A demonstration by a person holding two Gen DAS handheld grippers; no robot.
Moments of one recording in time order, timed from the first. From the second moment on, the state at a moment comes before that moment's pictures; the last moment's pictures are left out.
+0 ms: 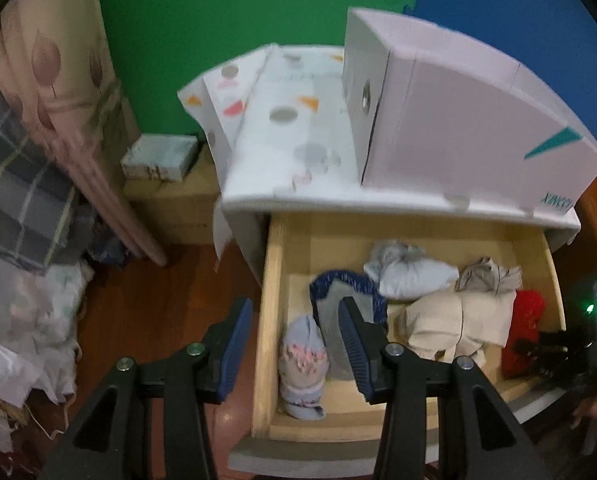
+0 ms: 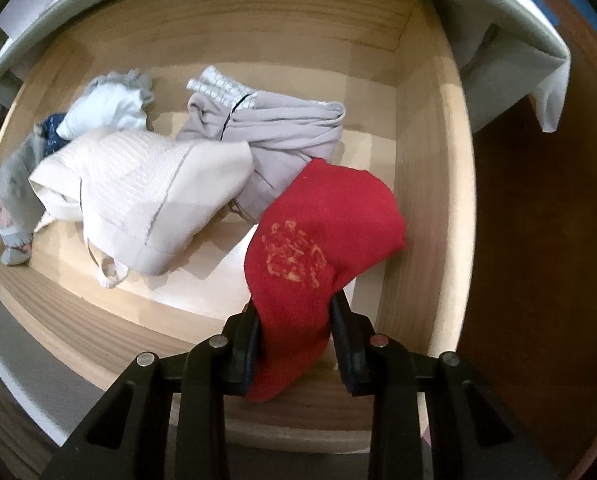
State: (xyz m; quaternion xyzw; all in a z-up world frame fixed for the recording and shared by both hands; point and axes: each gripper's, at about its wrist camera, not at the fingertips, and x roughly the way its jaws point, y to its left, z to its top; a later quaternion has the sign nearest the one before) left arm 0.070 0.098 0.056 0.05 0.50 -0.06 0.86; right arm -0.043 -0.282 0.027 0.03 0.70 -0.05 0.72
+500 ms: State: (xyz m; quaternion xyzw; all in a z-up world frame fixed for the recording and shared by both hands) left arm 0.055 0.106 0.000 0.02 0.52 -0.09 0.85; right arm -0.050 -0.305 0.084 0.05 0.65 -0.06 0.75
